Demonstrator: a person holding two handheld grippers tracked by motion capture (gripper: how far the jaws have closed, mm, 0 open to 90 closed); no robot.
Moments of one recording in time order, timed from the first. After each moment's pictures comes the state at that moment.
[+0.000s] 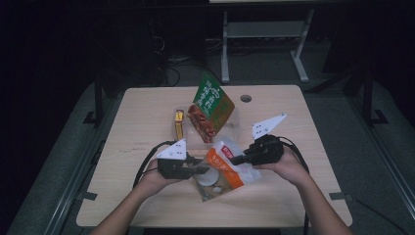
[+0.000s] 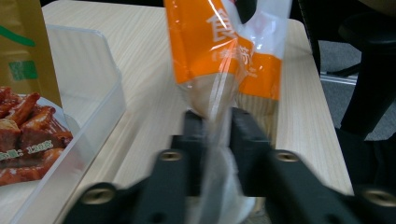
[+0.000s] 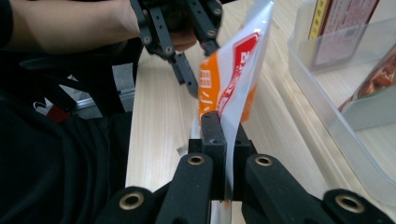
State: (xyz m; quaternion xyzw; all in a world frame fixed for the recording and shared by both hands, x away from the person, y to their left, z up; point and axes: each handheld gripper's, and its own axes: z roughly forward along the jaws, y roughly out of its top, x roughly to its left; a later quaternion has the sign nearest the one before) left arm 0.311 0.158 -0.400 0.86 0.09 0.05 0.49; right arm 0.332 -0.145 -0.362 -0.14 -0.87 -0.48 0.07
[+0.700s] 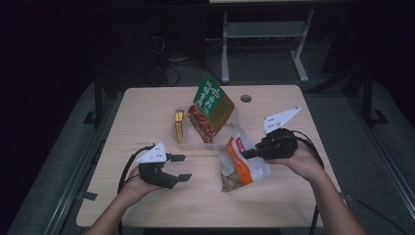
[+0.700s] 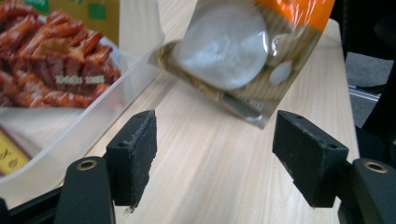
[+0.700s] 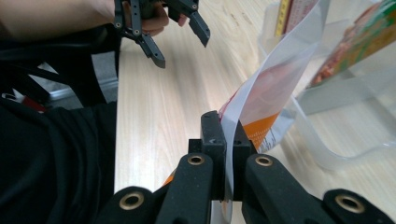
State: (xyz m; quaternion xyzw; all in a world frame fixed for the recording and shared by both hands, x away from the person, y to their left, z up) left arm 0.300 0.207 -0.410 0.85 0.18 0.07 0.49; right arm 0.329 -0.170 -0.333 -0.15 -0.88 -0.45 0.02
